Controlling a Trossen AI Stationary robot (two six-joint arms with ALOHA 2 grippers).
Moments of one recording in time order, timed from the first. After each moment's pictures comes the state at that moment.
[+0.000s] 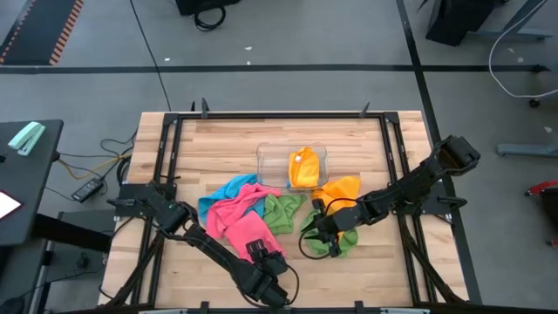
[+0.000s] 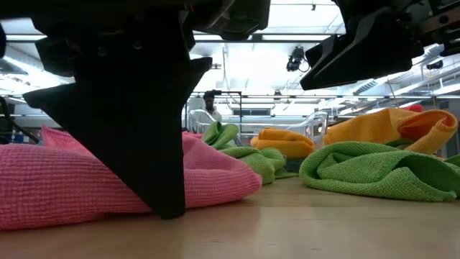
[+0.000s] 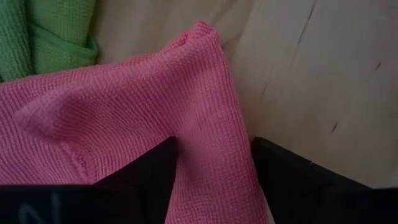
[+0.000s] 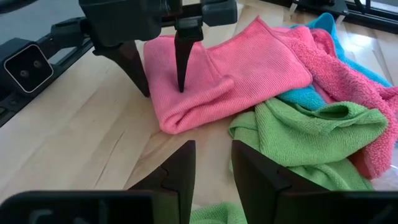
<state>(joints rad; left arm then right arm) -0.64 2.38 1.94 -1.08 -0.40 -0.96 0.43 1.52 0.63 0.35 0.19 -0.02</state>
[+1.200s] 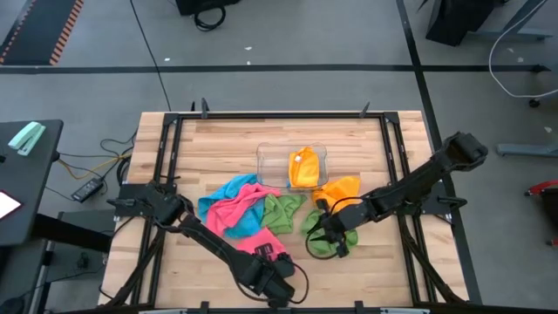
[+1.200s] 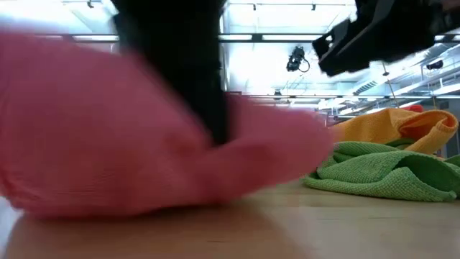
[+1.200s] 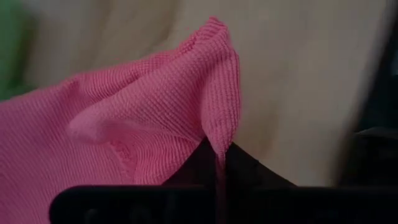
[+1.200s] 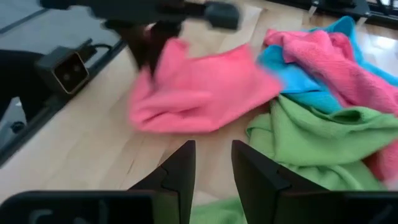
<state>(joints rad) -0.60 2.29 1.93 -0.85 -0.24 -0.87 0.45 1.39 0.63 0.22 0.12 0.00</state>
